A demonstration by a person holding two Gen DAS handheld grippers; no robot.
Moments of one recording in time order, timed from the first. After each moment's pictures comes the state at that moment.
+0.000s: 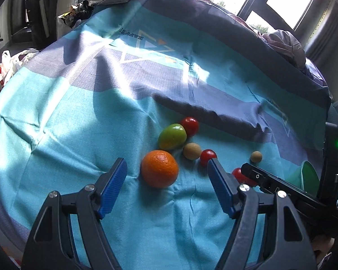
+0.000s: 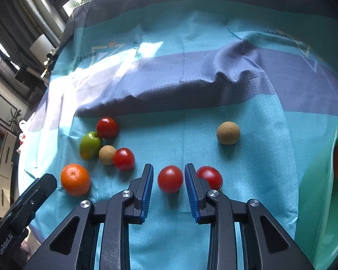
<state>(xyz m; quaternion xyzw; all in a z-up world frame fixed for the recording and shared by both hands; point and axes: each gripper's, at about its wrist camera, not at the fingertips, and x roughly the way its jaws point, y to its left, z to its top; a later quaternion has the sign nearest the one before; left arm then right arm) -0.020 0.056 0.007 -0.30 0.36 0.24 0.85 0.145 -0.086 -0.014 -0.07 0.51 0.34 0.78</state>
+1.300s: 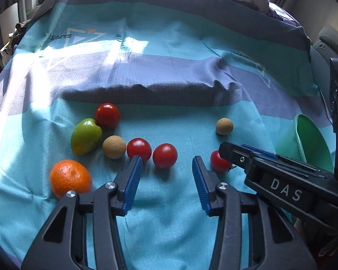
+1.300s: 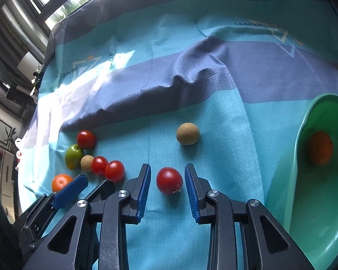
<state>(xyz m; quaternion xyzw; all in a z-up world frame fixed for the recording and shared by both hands) 0.066 -0.002 -0.017 -0.20 0.44 0.13 0.87 0.171 -0.117 -0.014 -0.03 0.54 0.30 0.79</state>
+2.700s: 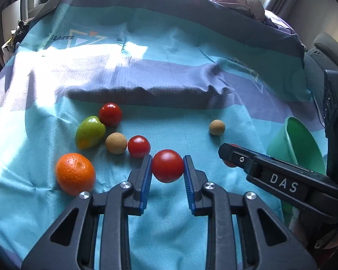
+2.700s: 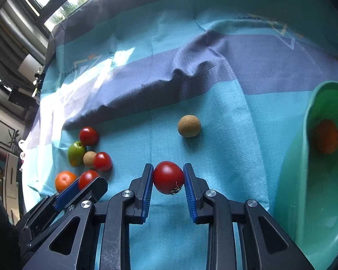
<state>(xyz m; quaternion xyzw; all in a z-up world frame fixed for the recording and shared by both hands) 0.046 -0.006 -0.002 -0.21 0.41 0.12 0.88 0.166 -0.125 -0.008 -0.02 0.53 0.31 0.79</state>
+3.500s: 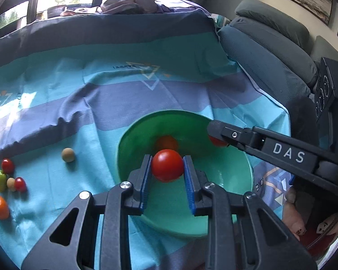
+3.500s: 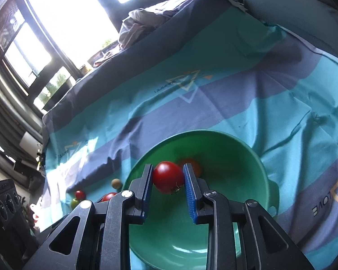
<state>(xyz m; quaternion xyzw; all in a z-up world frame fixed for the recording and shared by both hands) 0.114 -0.186 0.057 -0.13 0.38 -0.07 0.91 0.189 -0.322 0.069 0.13 0.42 0.22 0.87</state>
